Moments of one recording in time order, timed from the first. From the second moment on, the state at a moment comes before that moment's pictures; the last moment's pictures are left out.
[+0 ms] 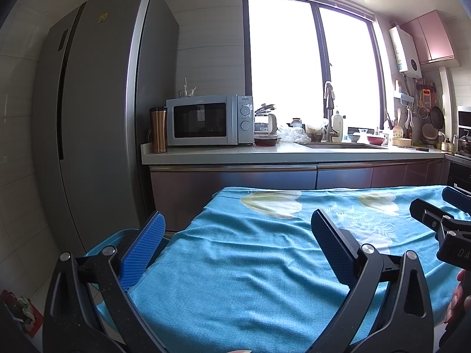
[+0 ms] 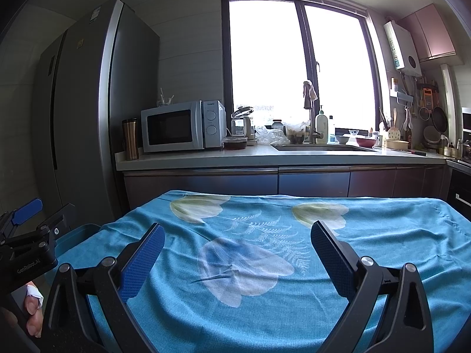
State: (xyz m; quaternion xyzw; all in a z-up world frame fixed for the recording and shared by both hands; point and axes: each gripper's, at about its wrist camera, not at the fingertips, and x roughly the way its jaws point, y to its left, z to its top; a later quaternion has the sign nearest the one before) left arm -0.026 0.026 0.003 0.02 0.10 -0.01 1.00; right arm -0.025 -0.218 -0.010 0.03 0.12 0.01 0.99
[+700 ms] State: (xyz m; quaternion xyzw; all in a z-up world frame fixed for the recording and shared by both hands) left arm -0.024 0.025 0.001 0.02 0.10 -0.01 0.99; right arm -0.021 -0.222 -0.013 0.03 0.13 0.01 0.99
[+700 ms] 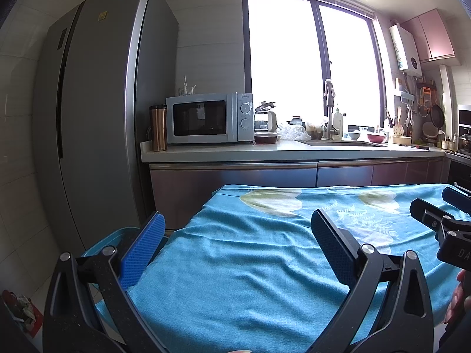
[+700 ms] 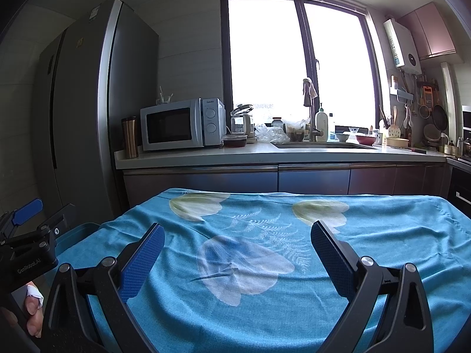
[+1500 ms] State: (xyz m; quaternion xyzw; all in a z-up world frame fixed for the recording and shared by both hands) left arm -0.019 0.019 -0.004 0.02 0.11 -0.01 0.99; right arm -0.020 -0.224 -0.016 0.03 0.13 0.01 0.99
